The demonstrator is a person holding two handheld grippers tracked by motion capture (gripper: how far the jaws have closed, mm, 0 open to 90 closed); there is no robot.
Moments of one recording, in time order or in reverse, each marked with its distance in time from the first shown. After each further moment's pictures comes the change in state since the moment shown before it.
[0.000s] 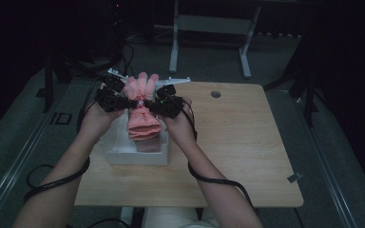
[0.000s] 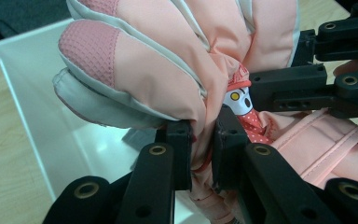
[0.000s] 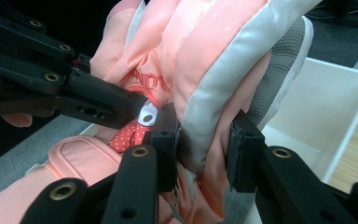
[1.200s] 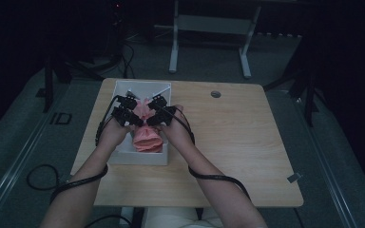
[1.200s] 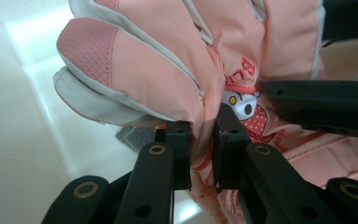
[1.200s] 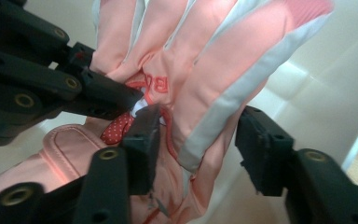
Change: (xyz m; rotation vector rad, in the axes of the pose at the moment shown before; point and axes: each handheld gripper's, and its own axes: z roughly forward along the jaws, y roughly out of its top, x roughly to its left) left arm 0.008 -0.031 0.102 0.246 0.030 -0.090; right arm -0.017 -0.033 0.061 0.364 -0.164 -0.082
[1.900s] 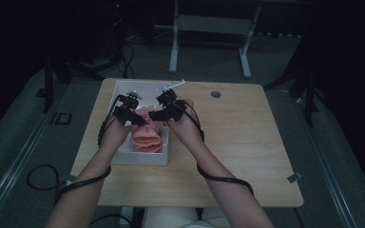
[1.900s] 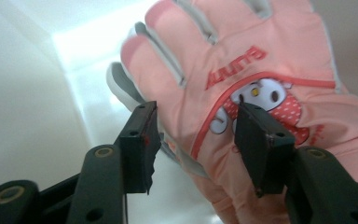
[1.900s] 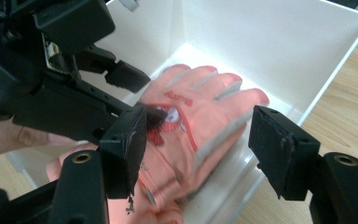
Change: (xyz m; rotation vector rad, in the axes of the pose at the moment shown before) left arm -0.003 0.004 0.002 -0.028 0.164 0.011; right arm -0.013 0.000 -0.050 -0.159 0.079 -0.004
